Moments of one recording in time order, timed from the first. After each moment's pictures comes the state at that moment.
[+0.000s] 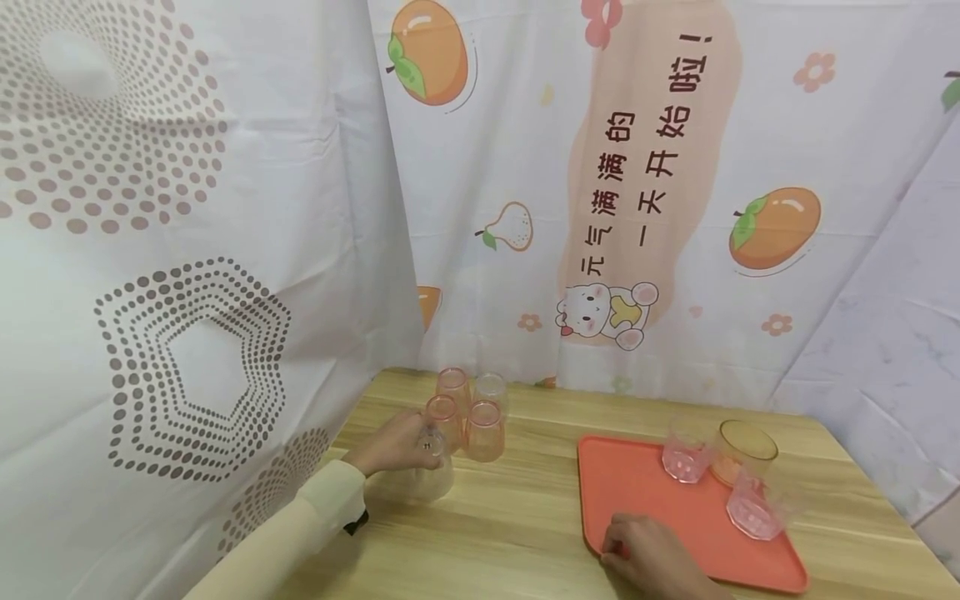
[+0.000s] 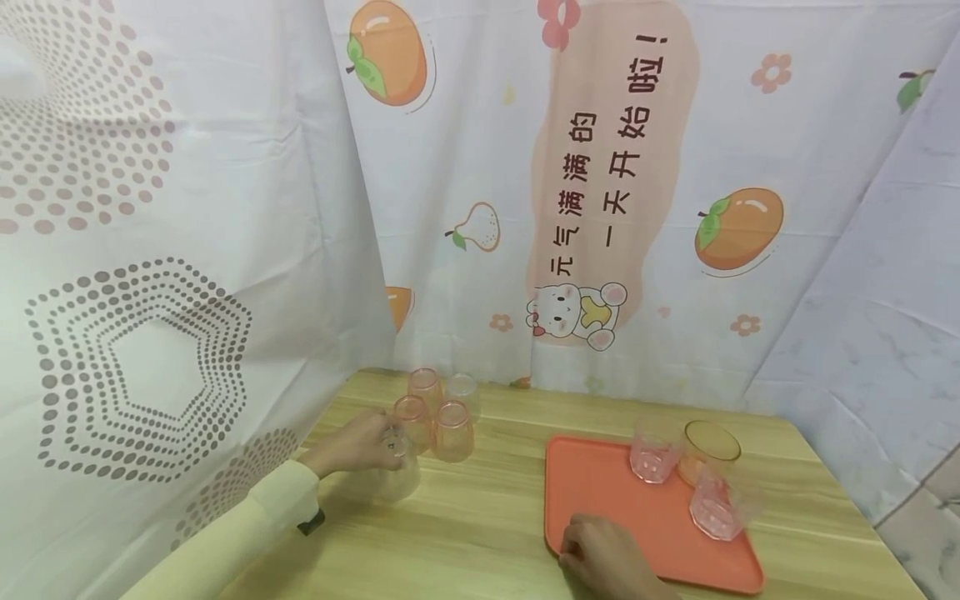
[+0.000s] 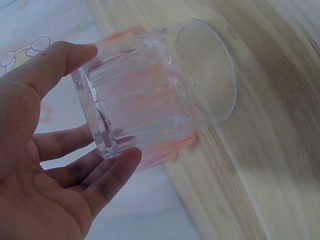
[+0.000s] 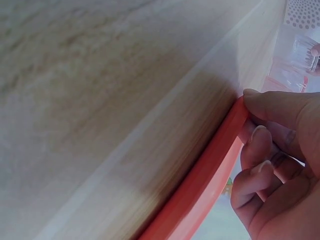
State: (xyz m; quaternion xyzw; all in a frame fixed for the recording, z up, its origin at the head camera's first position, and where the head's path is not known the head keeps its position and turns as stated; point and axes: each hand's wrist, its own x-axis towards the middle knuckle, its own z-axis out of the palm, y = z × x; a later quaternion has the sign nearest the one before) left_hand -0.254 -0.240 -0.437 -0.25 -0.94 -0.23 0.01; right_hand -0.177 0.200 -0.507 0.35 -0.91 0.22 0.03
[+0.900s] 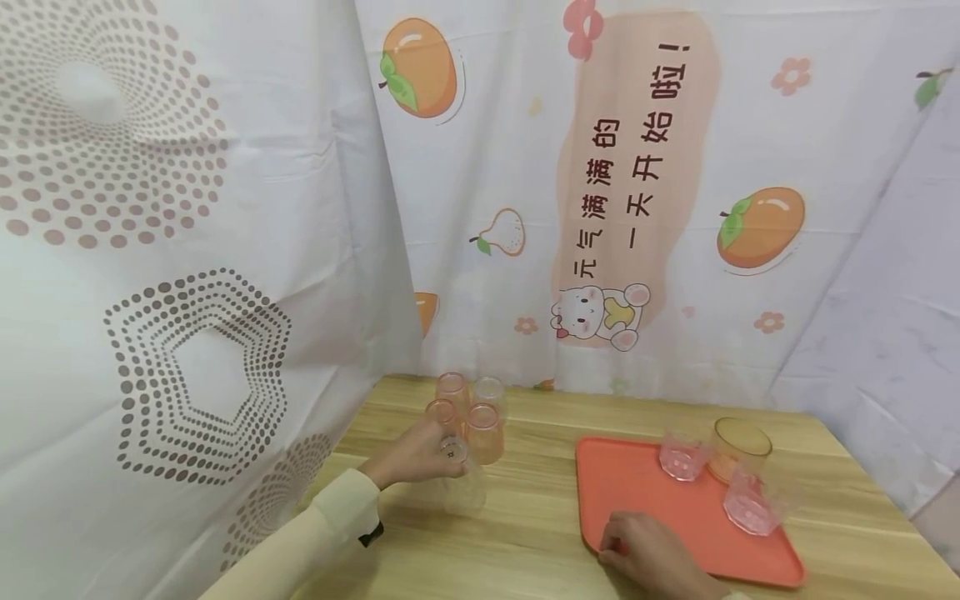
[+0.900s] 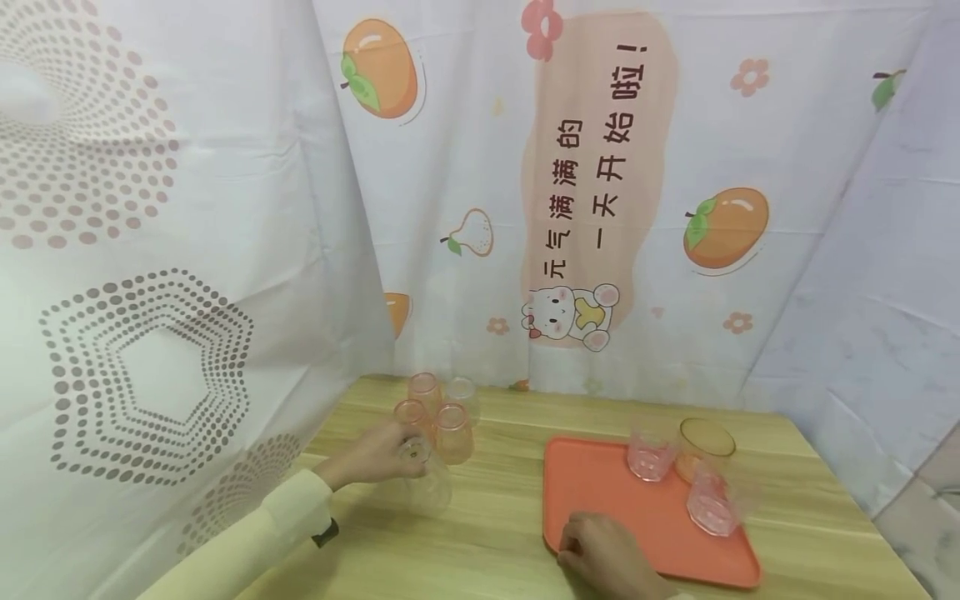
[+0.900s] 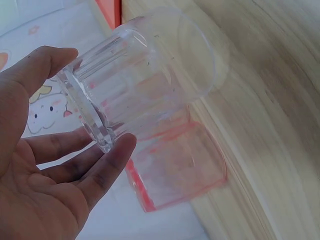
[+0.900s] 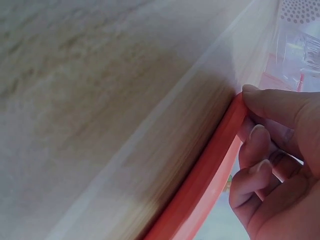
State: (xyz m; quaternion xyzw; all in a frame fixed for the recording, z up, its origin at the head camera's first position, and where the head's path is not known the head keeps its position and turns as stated) left_hand -0.241 -0.201 -0.428 -0.32 -0.90 -0.31 0.00; right_hand -0.174 0.203 -0.511 0.34 -0.92 0.22 0.04
